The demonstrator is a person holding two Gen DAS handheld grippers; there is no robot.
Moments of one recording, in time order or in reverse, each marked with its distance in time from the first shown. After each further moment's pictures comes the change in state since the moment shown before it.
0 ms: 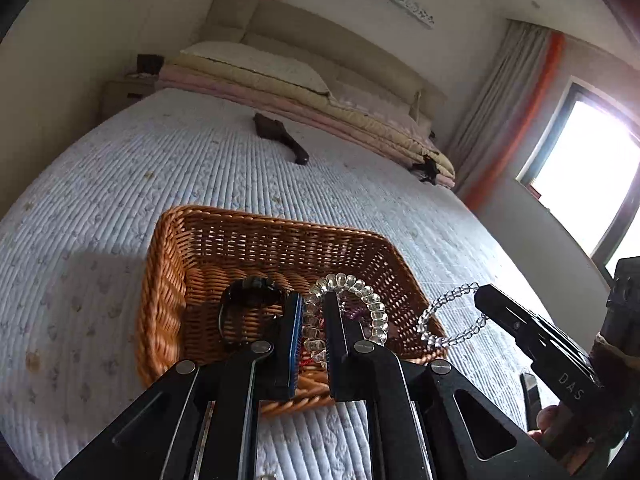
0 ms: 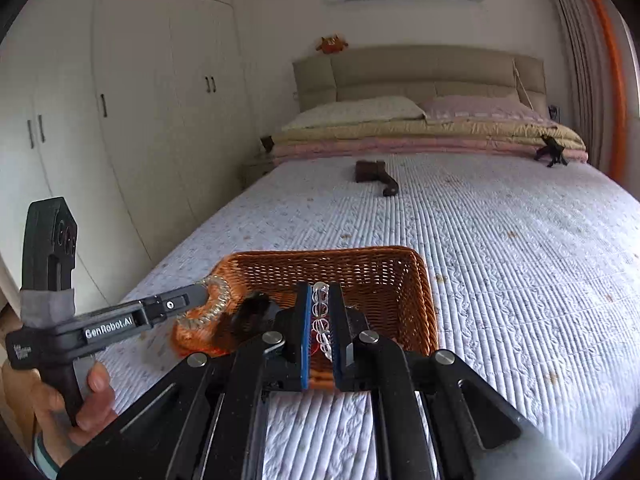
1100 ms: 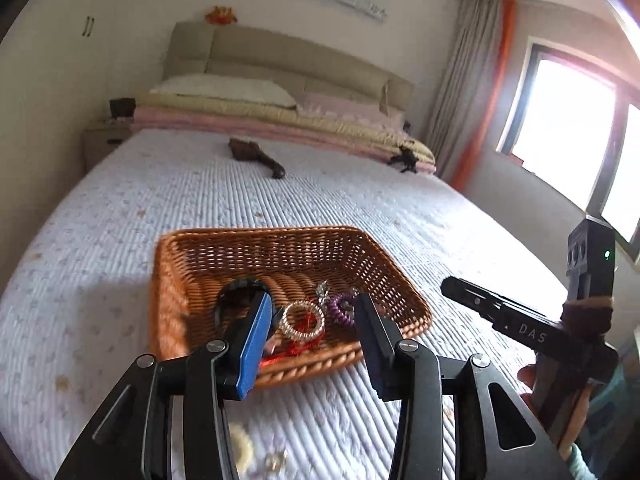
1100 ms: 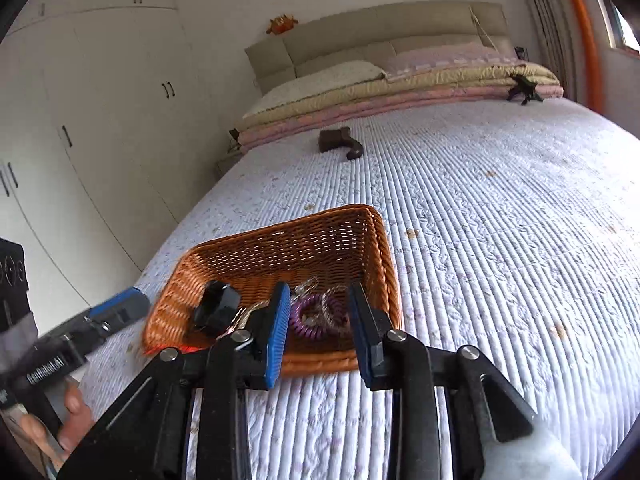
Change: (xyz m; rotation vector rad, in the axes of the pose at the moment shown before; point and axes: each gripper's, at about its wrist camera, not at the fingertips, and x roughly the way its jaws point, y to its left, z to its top) left arm -0.065 -0.022 -0.024 0.190 -0.068 -0.023; right arm -0.028 -0.035 -0.037 0.160 0.008 -0.026
